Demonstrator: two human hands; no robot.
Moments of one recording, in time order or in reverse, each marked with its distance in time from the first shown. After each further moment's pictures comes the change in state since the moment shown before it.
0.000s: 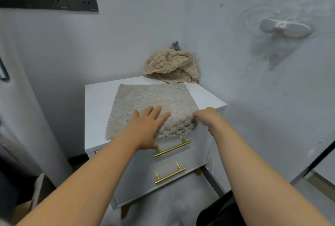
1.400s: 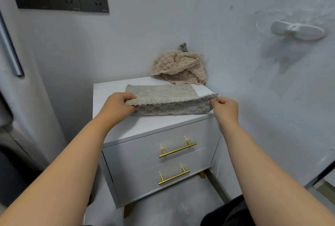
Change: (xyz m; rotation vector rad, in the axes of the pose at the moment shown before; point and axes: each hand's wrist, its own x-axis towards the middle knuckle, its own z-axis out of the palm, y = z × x) left_hand -0.025 -0.067 -0.024 -0.890 0.508 -0.364; right_hand 0.025 0.012 -0.009 0.340 0.334 -0.392
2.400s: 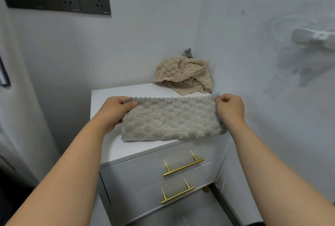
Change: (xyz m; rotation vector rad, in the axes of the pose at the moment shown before) left_hand 0.042 -0.024 -0.003 -0.583 -0.091 -0.347; right_hand 0.047 -0.008 0.022 -0.283 0.048 -0.139
